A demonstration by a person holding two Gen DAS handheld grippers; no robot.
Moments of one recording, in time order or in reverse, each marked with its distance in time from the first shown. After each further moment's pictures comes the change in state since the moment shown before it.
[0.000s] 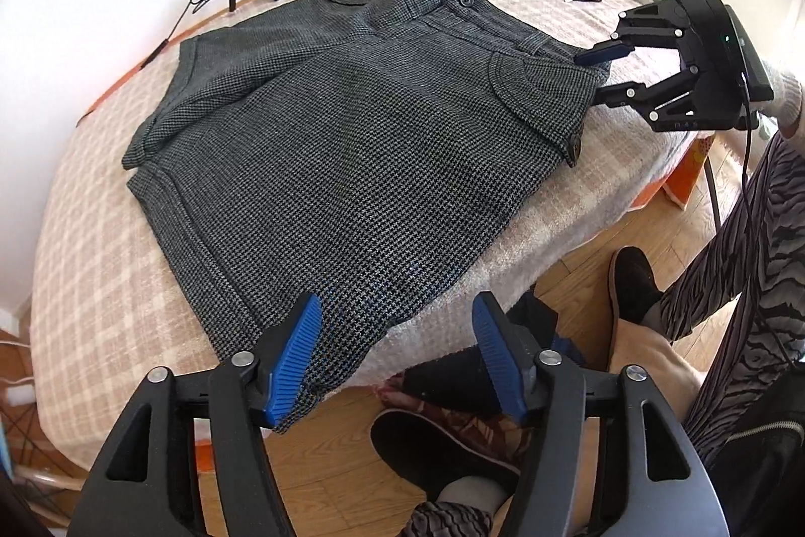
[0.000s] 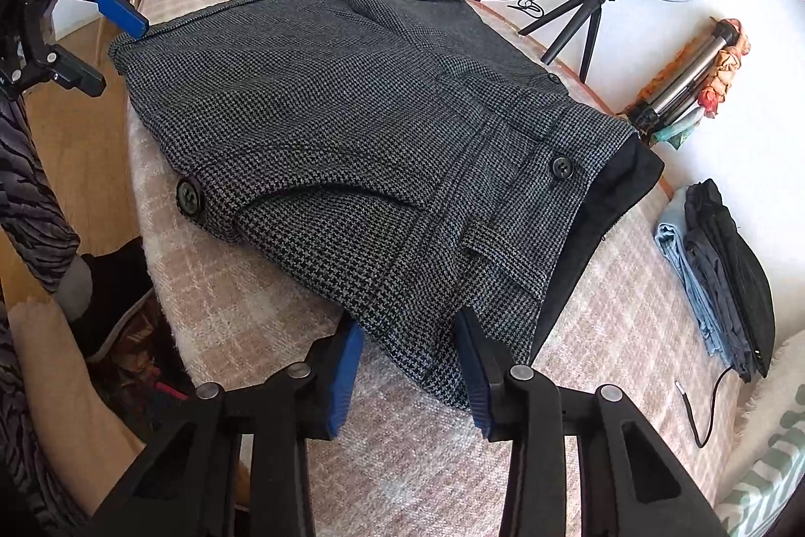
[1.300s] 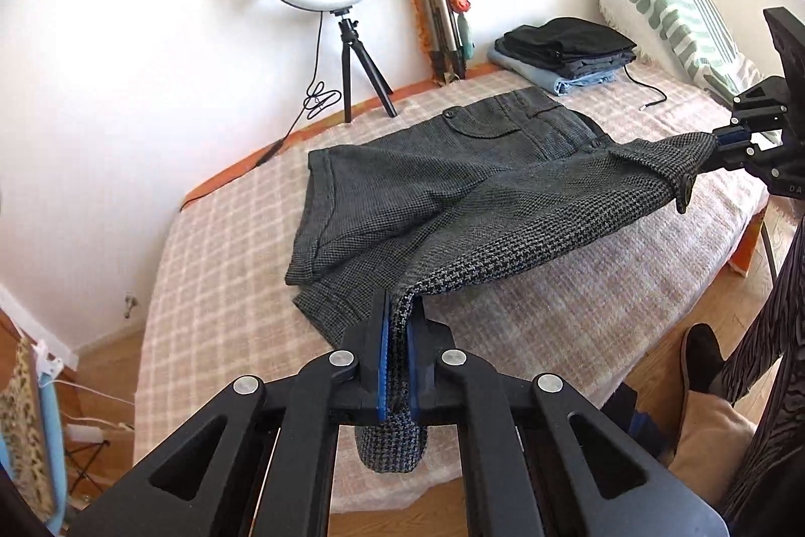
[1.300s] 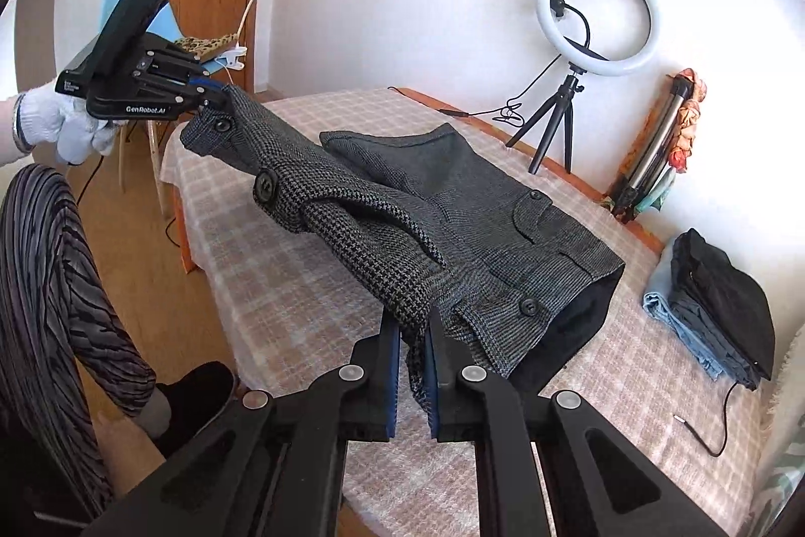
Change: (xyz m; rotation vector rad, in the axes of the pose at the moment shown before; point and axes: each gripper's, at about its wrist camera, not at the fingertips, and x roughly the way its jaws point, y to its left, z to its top) left arm -0.068 0.078 0.038 -0.028 -0.266 0.200; right arm -0.093 0.009 0.044 0.142 -0.278 0.038
